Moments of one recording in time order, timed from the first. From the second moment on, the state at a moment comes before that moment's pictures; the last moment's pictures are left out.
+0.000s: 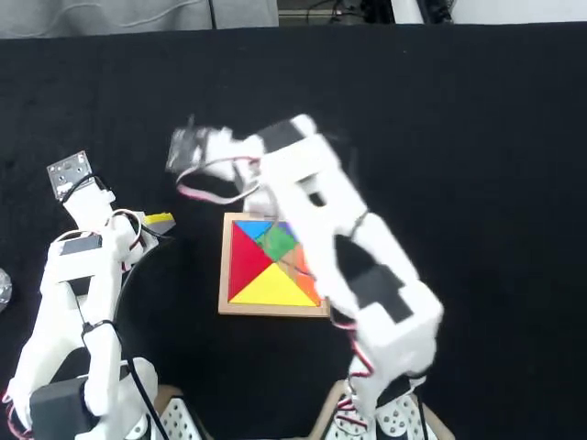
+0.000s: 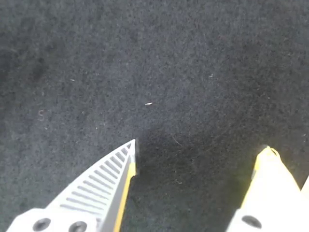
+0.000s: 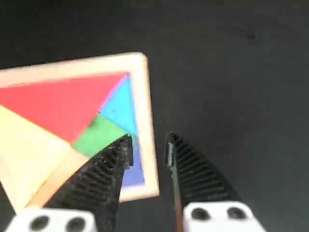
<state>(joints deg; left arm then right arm) -18.0 -23.0 60.8 34.0 12.9 -26.5 16.0 -9.7 78.0 52.6</state>
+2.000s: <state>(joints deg) -10.8 -94.0 85.0 45.6 -6.4 2.1 -103.2 61.8 56.7 6.8</state>
